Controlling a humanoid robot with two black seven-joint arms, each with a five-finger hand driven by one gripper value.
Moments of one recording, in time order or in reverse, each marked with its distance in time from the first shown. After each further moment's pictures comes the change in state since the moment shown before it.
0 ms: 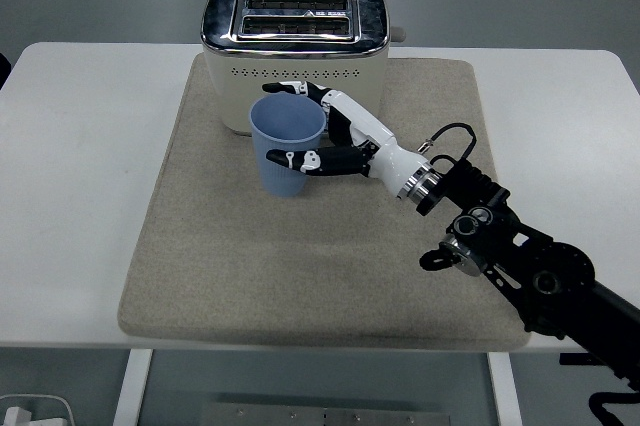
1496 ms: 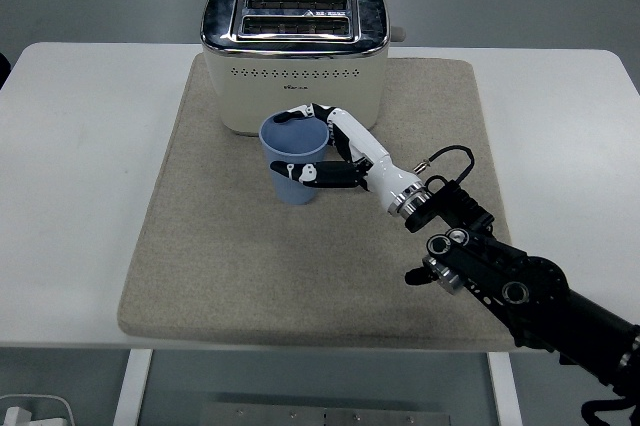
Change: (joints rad) left arm 0.000 0.000 0.000 0.000 0.000 0.000 0.000; right arm -0.005 0.029 -0.111 -0.097 0.004 -0.209 0.015
